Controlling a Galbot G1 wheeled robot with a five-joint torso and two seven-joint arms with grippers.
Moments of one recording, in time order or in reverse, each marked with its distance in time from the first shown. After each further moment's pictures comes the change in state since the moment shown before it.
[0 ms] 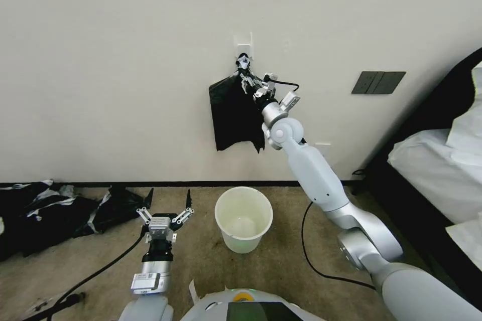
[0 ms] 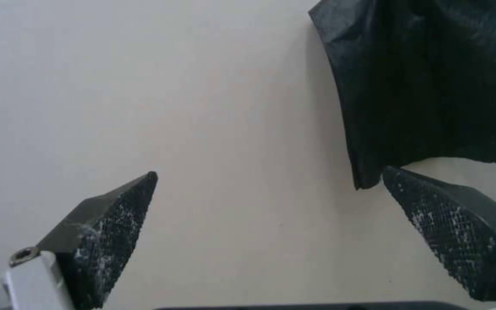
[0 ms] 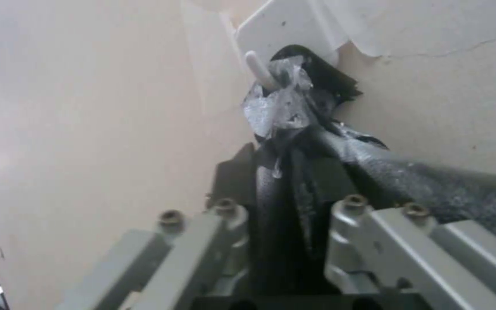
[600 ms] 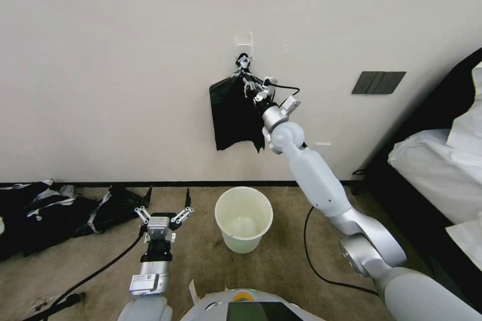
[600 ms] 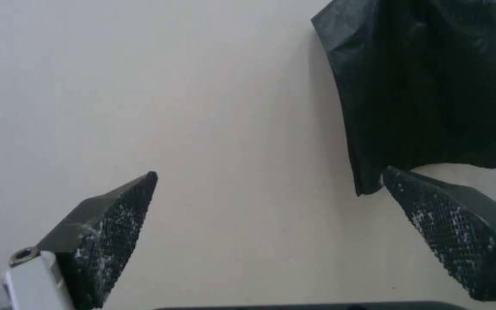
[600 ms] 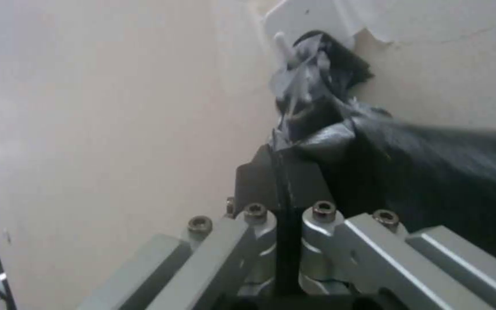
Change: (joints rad) left arm 0.005 -0.002 0.000 -0.014 0.000 0.000 -0.004; right arm -0.076 -0.037 -0.002 0.091 -0.045 0.021 -0.009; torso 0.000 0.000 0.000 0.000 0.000
